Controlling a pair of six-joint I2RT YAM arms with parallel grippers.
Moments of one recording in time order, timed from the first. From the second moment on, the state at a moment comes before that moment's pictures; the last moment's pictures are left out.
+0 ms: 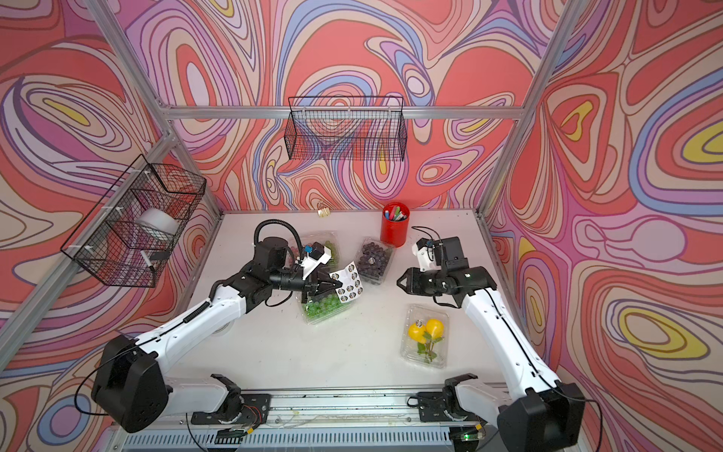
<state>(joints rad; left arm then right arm) -0.50 1.34 0.96 -0.14 0.96 0.15 0.20 1.13 1.05 -0.78 -0.52 0.22</state>
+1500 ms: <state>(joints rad) -0.50 1.34 0.98 -0.10 1.06 0.18 0.35 1.39 1.19 -0.78 -1.13 -0.63</state>
